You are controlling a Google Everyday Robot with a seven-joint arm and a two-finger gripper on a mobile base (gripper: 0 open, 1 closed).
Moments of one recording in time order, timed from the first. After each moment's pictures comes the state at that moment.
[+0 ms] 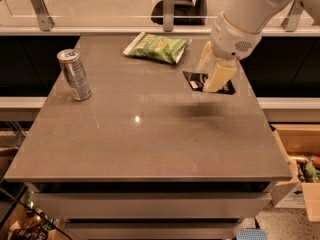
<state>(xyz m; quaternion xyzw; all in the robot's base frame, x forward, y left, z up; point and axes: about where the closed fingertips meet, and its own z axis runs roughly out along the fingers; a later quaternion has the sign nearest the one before) 0.553 -0.124 0.905 -0.74 0.65 0.04 0.14</state>
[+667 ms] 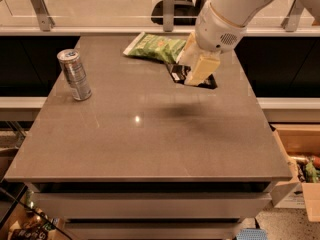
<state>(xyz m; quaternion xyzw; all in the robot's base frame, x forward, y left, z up) 0.553 -0.078 0.927 -0.75 0.63 0.06 0.19</state>
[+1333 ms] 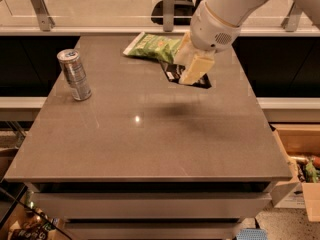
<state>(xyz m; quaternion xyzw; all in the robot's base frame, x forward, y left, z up) 0.555 -0.066 0.927 -0.75 0.62 0.07 0.20</state>
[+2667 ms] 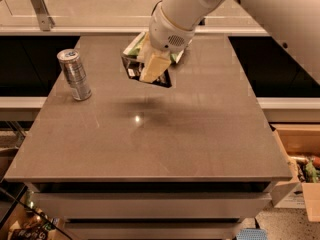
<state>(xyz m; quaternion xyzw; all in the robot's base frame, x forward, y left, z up) 0.577 0.026 0.921 -0.75 0.61 0.09 0.24</state>
